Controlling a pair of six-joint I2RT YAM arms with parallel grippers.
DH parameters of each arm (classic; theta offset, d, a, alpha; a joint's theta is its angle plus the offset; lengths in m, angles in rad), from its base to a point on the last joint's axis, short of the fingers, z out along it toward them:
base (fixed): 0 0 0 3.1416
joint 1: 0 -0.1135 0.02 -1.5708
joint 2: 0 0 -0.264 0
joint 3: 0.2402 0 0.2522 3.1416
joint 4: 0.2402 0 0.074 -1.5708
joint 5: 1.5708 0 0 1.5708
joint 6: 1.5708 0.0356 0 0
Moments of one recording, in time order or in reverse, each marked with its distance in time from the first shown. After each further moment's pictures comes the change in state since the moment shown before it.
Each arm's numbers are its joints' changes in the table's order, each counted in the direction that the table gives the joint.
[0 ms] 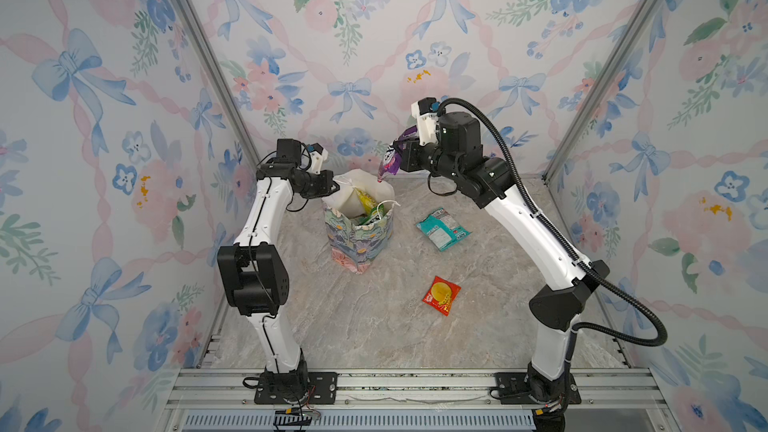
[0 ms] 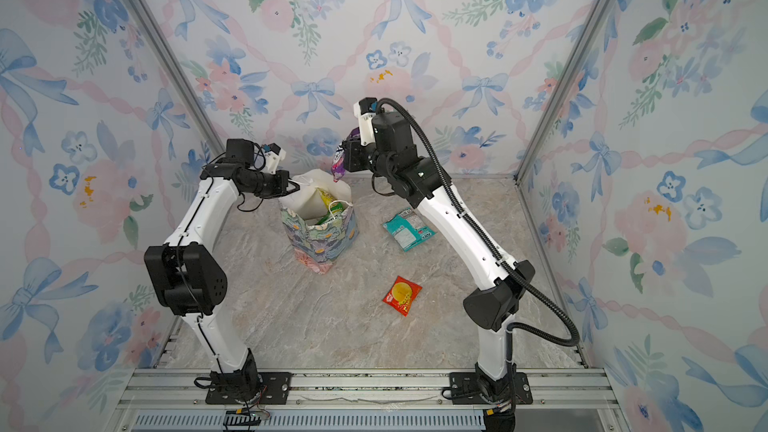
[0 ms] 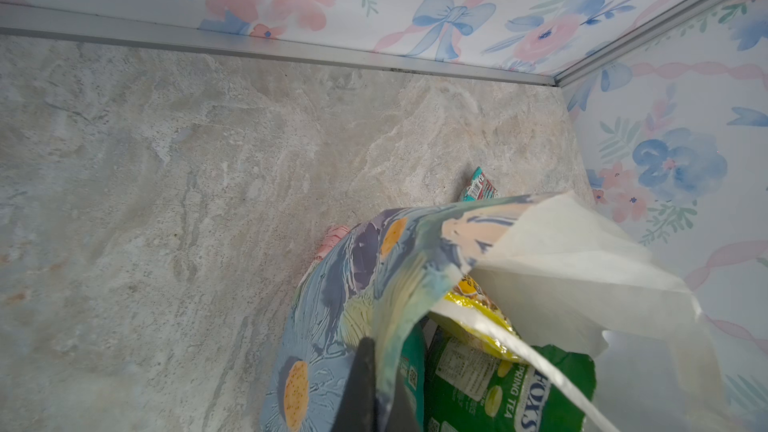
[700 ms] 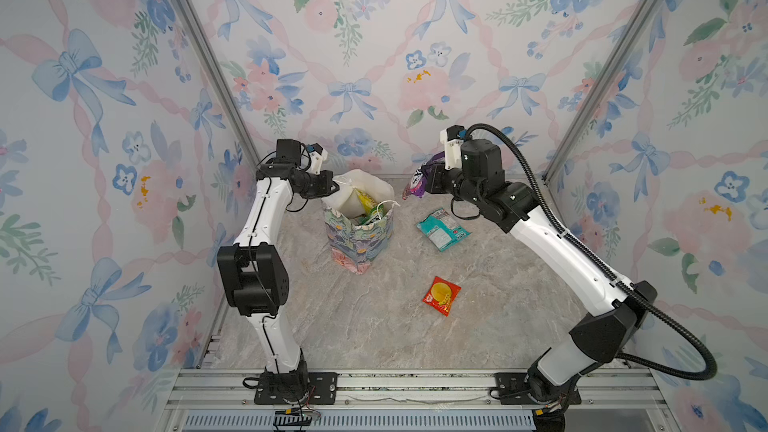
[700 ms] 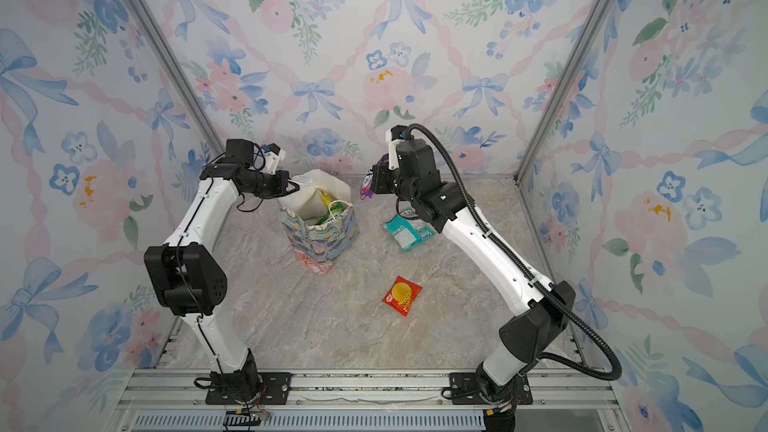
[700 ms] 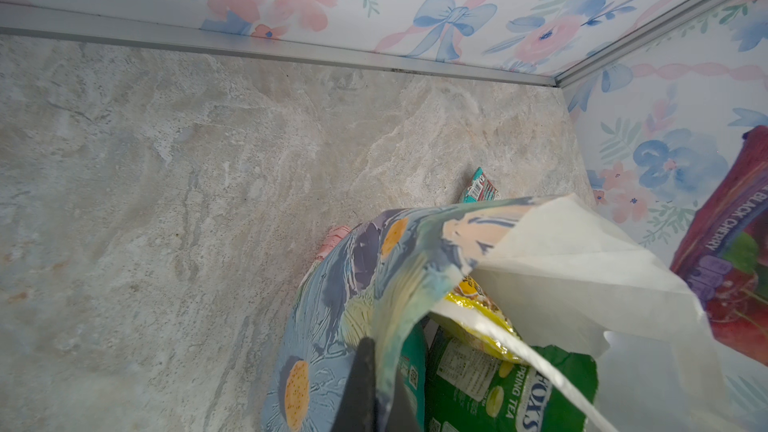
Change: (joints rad) left arm -0.001 0.000 0.000 0.000 0.000 0.000; right arm 0.072 0.283 -0.493 -0.104 0.077 0.073
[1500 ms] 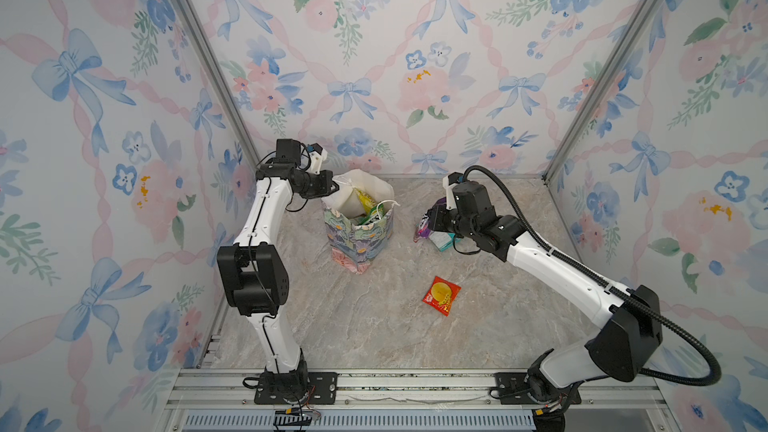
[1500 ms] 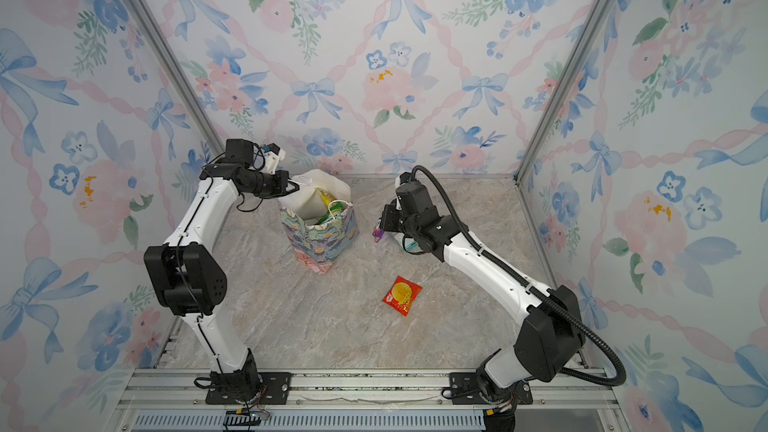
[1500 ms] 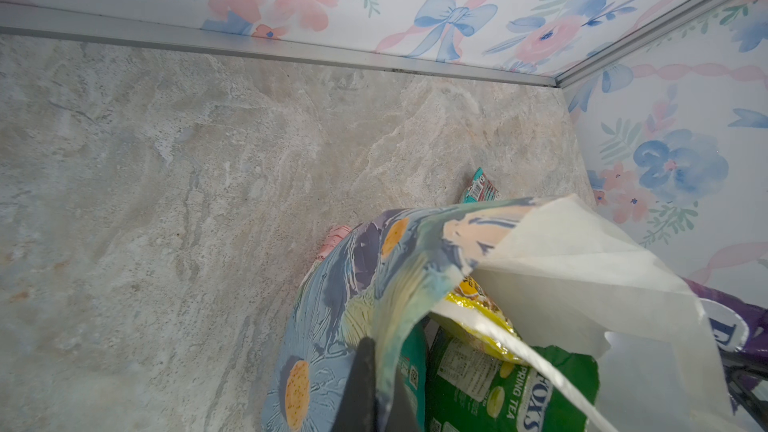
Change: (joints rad) left arm -0.003 0.000 0.000 0.000 0.000 0.000; right arm -0.002 0.143 -0.475 -0.102 0.019 0.150
